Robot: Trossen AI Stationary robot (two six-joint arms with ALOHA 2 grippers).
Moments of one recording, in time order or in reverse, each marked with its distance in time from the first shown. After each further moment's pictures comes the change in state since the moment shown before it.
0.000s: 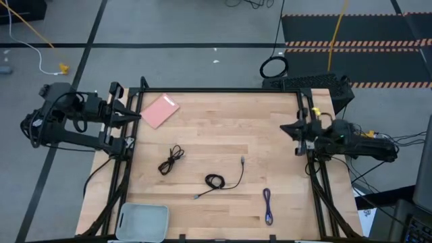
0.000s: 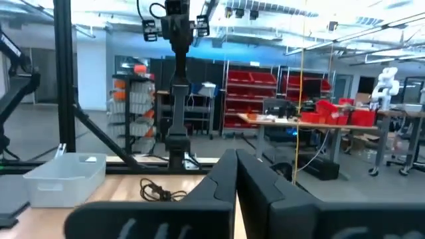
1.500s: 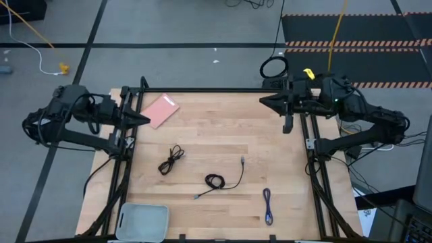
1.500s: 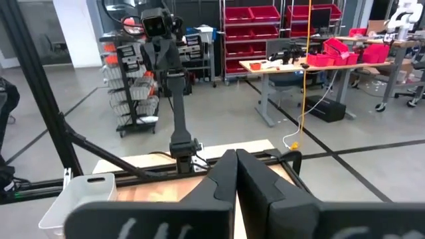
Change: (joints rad) left arm 0.000 0.056 -0.001 -0.069 -0.002 -0.062; right arm 0.007 0.859 1.042 -0.430 0.023 0.134
